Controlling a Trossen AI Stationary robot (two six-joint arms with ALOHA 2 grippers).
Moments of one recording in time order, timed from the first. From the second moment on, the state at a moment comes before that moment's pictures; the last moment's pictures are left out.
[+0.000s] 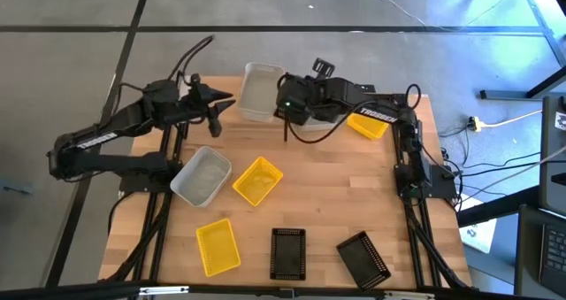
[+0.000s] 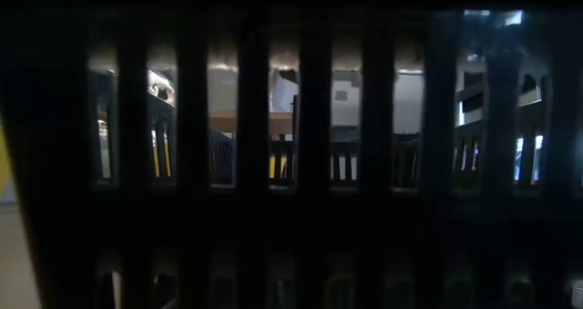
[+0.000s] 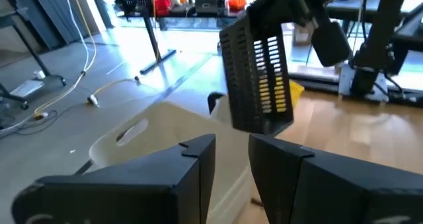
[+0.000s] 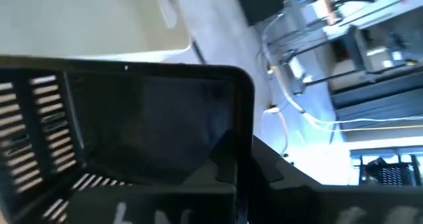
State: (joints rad) left arm 0.40 0.84 0.95 -0.26 -0.15 0.09; right arm -0.14 2.04 2.36 -1.37 0.92 -0.01
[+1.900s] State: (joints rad) left arm 0.29 1.23 0.95 0.48 -0.41 0.66; right arm -0.10 2.00 2.35 -1.04 1.09 -0.11
